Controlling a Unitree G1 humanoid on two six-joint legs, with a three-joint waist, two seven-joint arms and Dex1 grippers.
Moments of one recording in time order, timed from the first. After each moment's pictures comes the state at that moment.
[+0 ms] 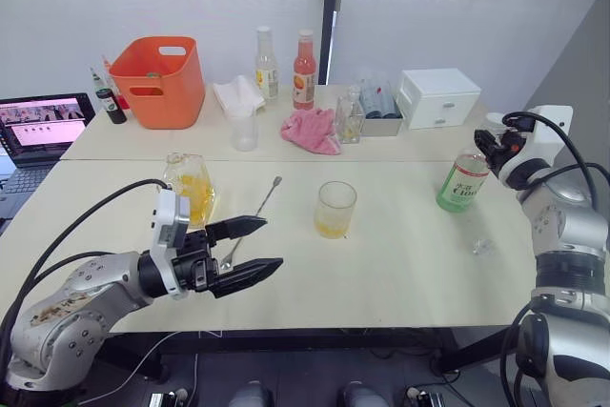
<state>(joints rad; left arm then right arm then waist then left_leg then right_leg) -0.10 0.72 0.25 -0.55 -0.99 0.66 -0.88 -0.77 -0.61 -0.33 0.47 0.32 0.35 0.36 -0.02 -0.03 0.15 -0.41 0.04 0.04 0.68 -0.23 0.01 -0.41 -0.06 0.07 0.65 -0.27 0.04</state>
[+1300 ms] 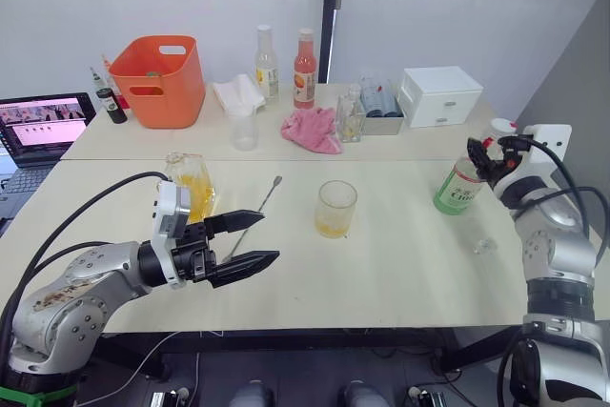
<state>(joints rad) -0.15 0.75 0.23 -0.48 -0.95 0.66 -0.92 -0.61 -0.55 -0.35 0.32 0.33 0.25 0.35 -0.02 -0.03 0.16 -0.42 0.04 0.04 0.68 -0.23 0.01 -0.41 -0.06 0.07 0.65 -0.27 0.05</state>
